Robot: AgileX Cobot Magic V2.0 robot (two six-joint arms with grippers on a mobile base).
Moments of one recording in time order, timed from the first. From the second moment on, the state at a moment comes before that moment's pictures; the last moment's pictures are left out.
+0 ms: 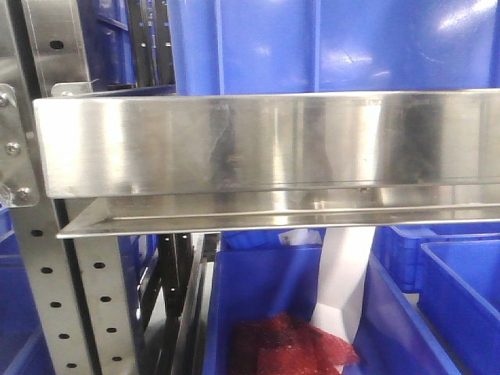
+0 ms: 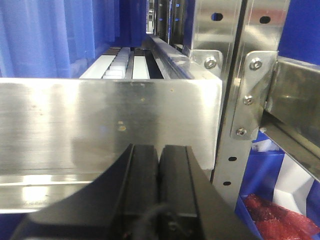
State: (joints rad) left arm -0.09 -0.02 0.03 -0.04 0.12 0.03; right arm 0.33 1.32 -1.07 0.45 -0.35 -0.39
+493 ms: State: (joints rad) left arm -0.09 -0.02 0.03 -0.04 0.12 0.03; right arm 0.33 1.20 -1.08 0.45 -0.20 -0.38
